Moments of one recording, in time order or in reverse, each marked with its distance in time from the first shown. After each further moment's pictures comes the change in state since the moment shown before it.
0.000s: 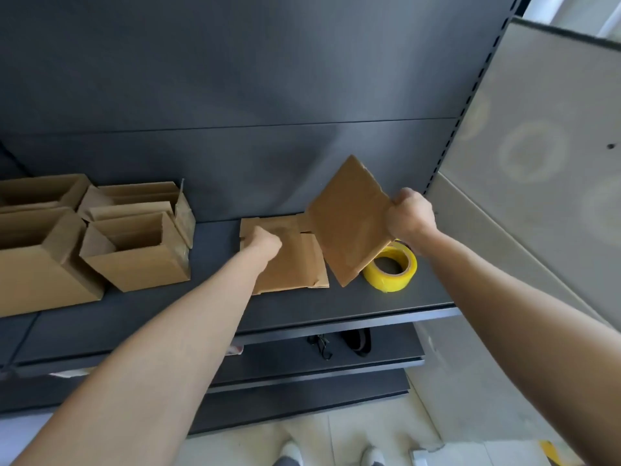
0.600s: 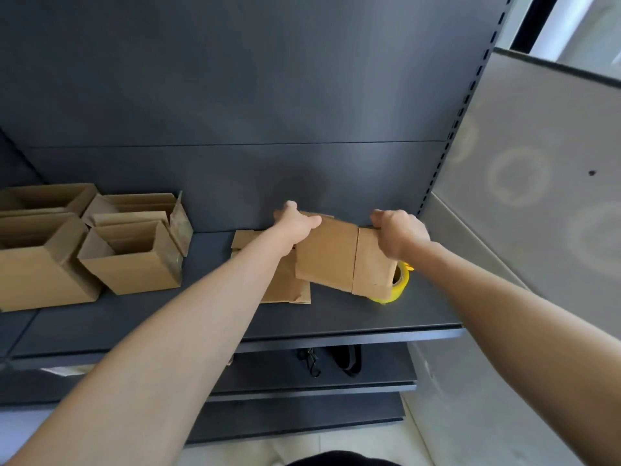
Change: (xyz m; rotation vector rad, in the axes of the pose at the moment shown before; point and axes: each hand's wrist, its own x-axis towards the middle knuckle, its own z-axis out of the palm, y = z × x) left_hand -0.048 0.081 0.031 -0.121 -0.093 0.286; right_hand 0.023 0.024 -0.023 -0.595 -0.141 -0.462
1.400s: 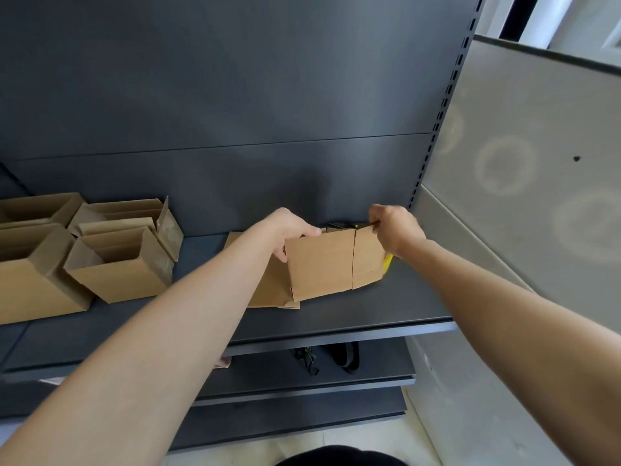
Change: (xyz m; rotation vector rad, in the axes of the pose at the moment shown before) left_hand -0.009 0.019 0.006 0.106 -0.223 -0.234; right_hand 0.012 0.031 0.019 0.204 0.075 0.064
